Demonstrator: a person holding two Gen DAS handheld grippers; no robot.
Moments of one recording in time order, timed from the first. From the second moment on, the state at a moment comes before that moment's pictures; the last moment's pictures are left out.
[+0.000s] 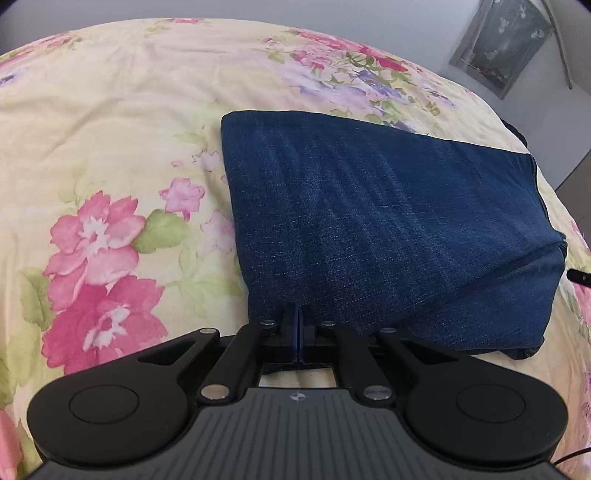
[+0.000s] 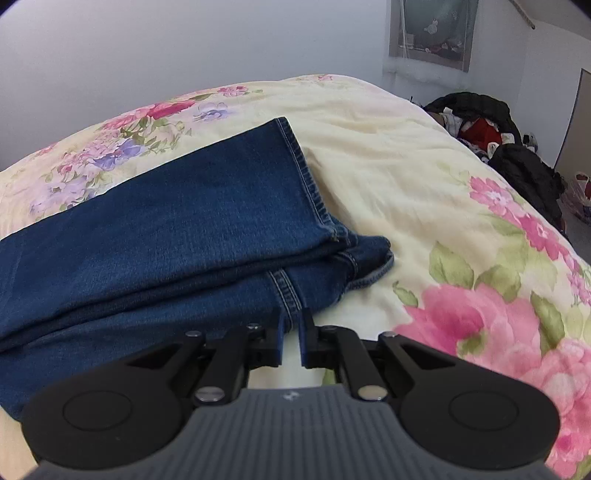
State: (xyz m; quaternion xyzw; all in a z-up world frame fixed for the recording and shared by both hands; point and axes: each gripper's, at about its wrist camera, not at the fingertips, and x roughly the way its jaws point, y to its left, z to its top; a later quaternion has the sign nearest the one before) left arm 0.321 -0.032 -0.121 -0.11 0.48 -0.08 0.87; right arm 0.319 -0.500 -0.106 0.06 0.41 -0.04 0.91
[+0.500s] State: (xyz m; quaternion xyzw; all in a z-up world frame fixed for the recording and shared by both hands) left arm 0.343 -0.080 -0.062 -0.09 0.42 -0.12 0.90; right arm 0.308 -0.576 -0.112 0.35 0.37 -0.04 0.86
